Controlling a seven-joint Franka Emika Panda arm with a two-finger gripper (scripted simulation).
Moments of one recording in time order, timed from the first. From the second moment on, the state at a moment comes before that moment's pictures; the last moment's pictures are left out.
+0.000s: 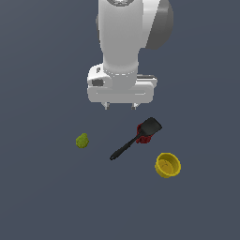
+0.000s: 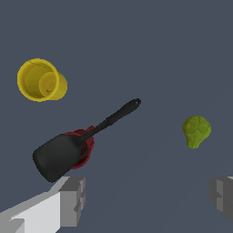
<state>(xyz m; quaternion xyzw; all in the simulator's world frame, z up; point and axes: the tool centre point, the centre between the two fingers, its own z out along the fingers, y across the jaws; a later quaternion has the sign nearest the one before) -0.004 0.002 0.294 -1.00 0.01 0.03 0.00</state>
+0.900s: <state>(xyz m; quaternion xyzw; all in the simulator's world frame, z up) 0.008 -0.003 0.305 -1.00 0.01 0.01 -0.01</state>
